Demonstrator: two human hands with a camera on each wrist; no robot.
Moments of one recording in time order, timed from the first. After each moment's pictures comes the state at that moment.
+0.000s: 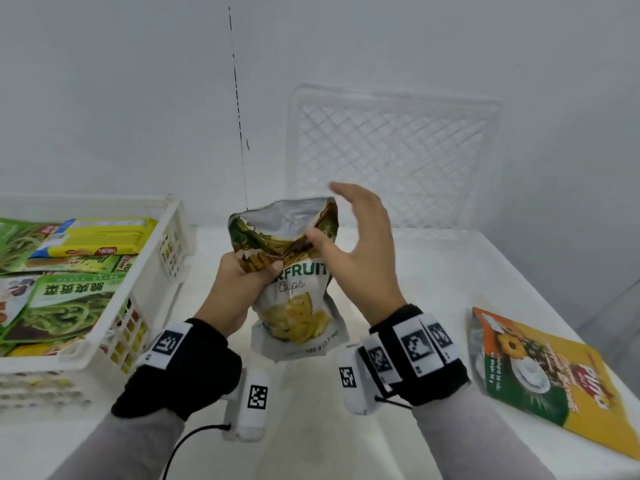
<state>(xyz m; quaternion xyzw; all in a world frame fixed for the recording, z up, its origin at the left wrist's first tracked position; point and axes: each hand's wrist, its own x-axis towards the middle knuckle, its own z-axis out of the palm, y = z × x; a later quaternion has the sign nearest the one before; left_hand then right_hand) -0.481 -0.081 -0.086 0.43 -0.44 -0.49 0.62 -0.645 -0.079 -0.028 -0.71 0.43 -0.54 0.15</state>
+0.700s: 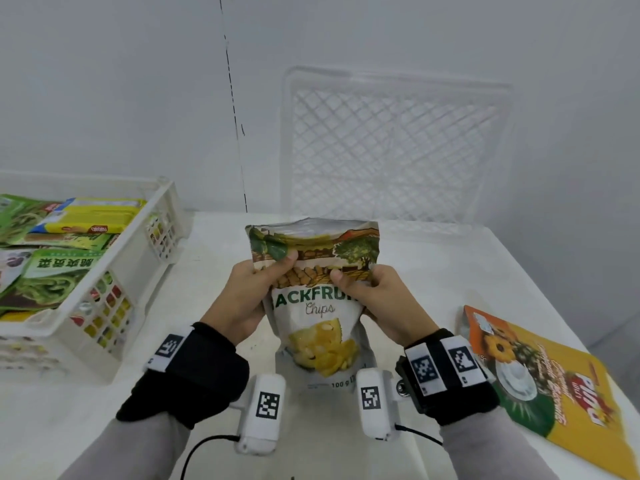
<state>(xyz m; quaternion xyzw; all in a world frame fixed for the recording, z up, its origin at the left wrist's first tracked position) -0.541 -0.065 -0.089 0.45 -0.33 -0.59 0.58 -0.728 -0.083 -0.082 -0.54 0.36 -0.42 0.64</state>
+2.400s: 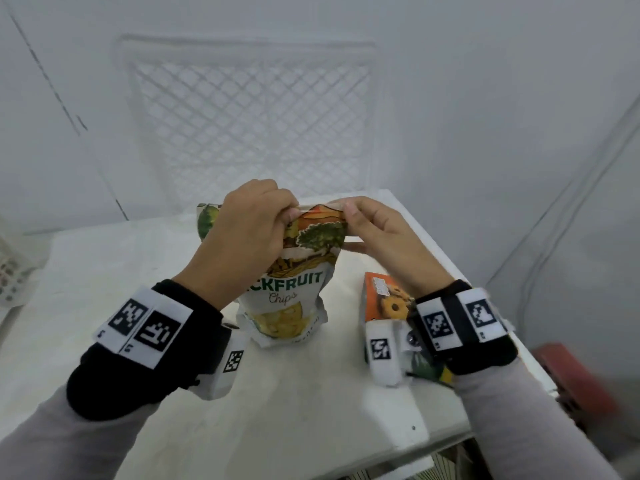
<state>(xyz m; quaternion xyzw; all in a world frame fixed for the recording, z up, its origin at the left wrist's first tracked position) -0.674 -0.099 -0.011 0.43 -0.84 0.01 0.34 -0.867 -0.094 -0.041 -0.63 0.46 -0.45 0.44</state>
